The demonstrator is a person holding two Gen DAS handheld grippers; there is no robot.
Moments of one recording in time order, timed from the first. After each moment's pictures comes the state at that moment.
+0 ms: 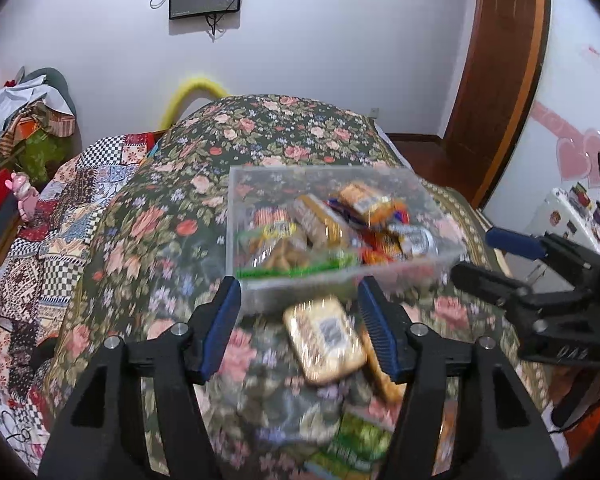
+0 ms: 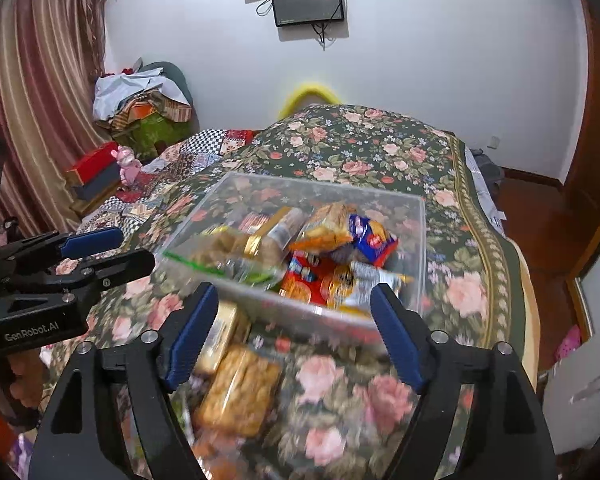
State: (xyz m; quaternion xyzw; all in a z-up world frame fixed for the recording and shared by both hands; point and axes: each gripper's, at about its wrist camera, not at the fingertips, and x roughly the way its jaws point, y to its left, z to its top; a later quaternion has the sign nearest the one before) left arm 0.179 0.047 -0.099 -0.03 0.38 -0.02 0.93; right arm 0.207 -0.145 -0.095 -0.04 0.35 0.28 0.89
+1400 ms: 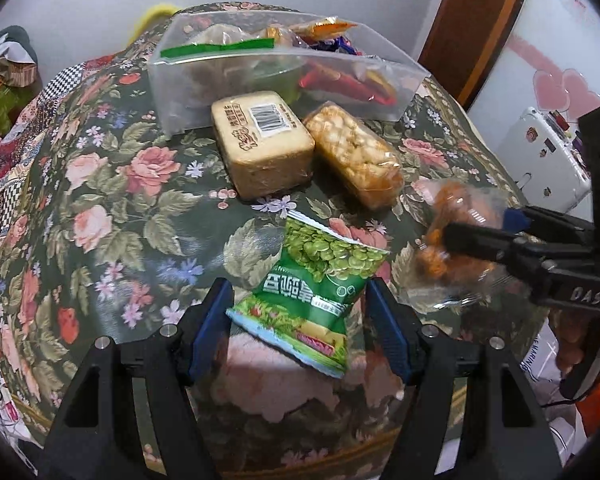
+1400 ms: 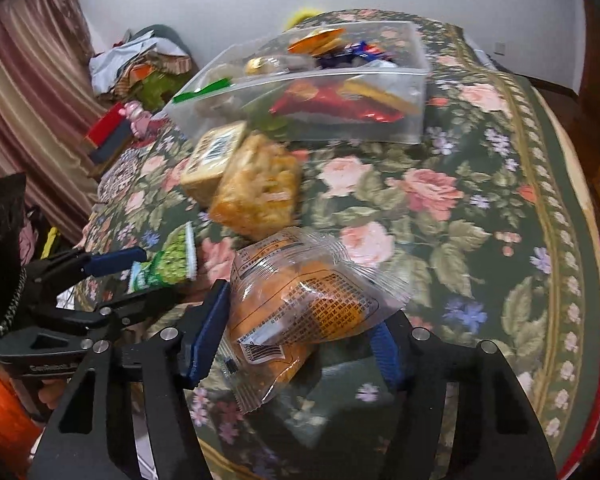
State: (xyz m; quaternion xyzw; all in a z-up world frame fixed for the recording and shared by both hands) left arm 0.117 0.005 -0.206 -0.04 0.49 -0.08 0.87; right arm 0.140 -0.186 -0.186 0.02 0.47 0.29 0.83
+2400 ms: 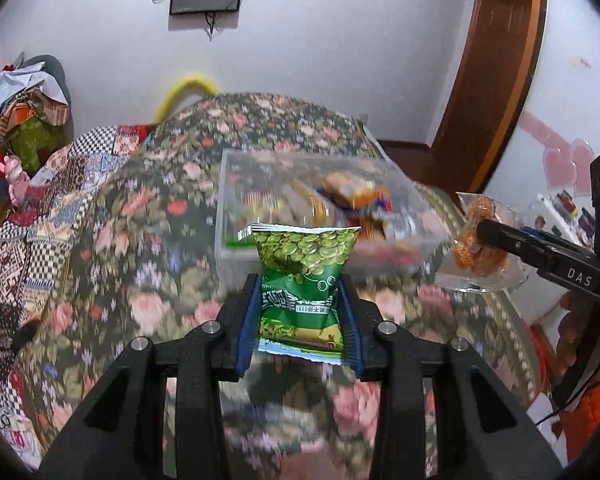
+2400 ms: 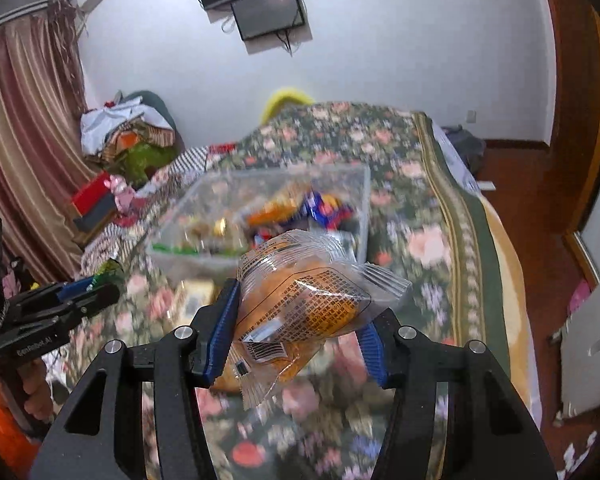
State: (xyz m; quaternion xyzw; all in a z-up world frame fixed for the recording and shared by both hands) left arm 0.163 0.048 -0.107 -0.06 0.36 -0.04 0.93; right arm 0.198 -0.201 -0.101 0.04 0.35 0.25 0.90
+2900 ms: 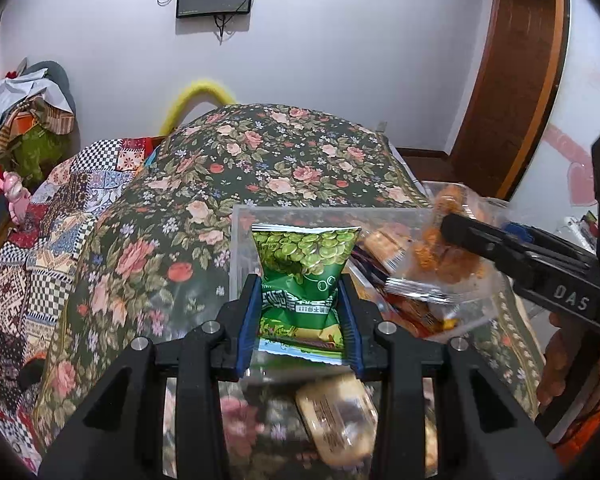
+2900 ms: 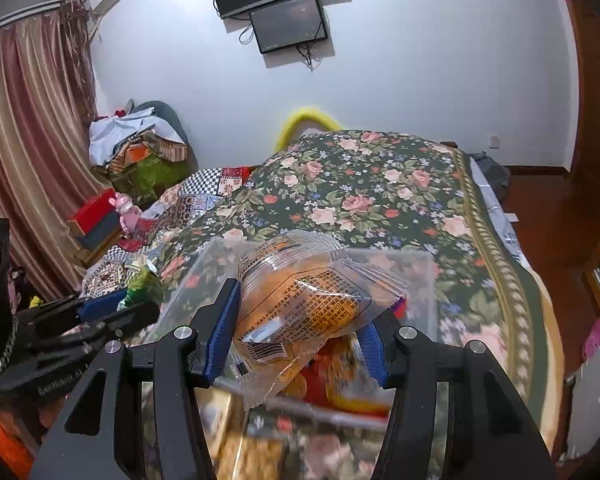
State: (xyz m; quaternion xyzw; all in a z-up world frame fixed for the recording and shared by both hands) left arm 0.262 0.068 -0.106 -0.05 0.36 -0.01 0.93; right arm 0.278 -0.131 -0.089 0.03 0.33 0.28 0.90
